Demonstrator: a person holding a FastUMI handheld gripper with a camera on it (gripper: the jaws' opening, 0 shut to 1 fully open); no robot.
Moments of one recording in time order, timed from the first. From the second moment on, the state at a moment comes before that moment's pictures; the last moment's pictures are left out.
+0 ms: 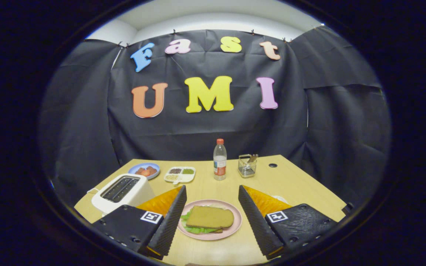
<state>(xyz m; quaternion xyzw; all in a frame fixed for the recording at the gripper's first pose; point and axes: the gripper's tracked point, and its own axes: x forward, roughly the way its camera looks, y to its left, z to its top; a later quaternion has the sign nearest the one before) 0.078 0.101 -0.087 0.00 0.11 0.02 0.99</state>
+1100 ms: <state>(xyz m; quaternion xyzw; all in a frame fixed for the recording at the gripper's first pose) -0.007 0.094 -0.016 -0.04 0.01 -0.01 1.00</state>
